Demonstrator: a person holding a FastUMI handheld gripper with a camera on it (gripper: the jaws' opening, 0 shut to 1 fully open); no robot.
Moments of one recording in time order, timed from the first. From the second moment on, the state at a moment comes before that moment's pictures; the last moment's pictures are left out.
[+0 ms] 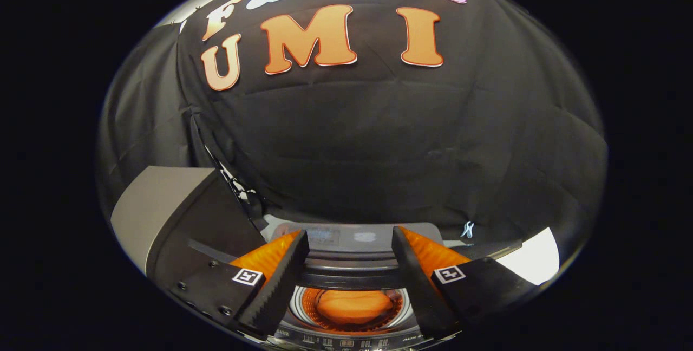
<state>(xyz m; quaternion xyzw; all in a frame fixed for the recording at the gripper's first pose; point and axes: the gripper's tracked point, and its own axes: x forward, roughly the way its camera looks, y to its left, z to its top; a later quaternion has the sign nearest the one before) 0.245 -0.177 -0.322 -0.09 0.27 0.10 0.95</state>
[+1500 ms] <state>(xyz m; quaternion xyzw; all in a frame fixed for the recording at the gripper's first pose) 0.064 -0.255 -0.089 -0.03 0.11 -0.04 0.99</state>
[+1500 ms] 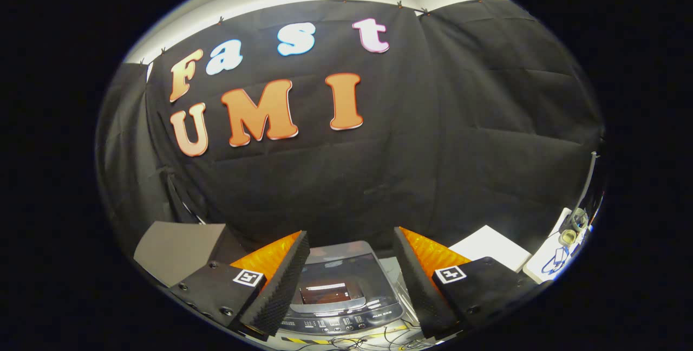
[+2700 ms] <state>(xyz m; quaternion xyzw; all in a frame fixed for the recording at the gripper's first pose) -0.009 -0.230 0.062 -0.05 0.03 -0.06 1.00</state>
